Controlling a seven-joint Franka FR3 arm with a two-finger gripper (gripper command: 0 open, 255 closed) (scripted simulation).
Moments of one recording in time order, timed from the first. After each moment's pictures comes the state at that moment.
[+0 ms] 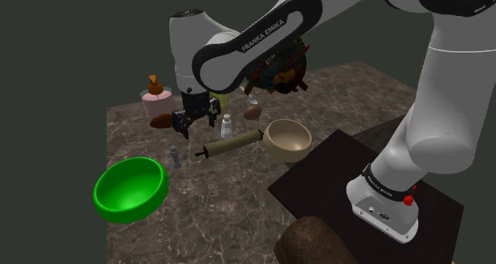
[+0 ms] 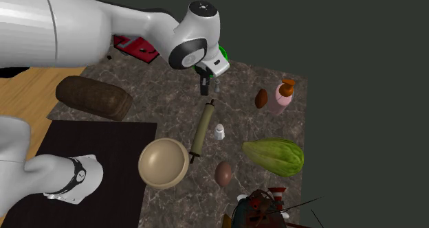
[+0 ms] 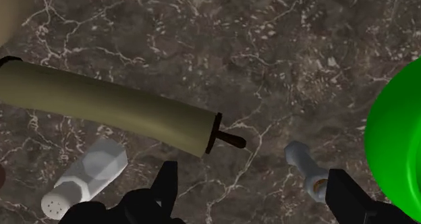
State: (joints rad) arm 0.24 0.34 0.42 -1.96 -0.13 2.25 0.73
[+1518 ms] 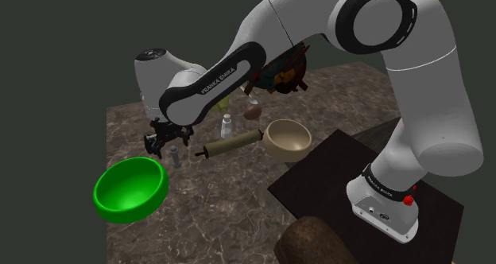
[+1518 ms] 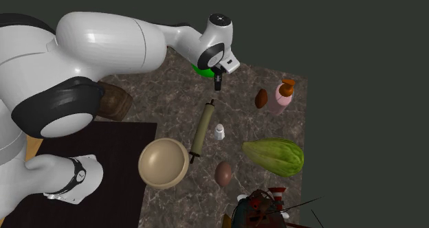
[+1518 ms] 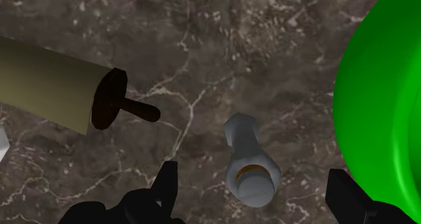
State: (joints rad) arm 0.39 0.71 0.35 -1.61 -0.28 2.28 0.86
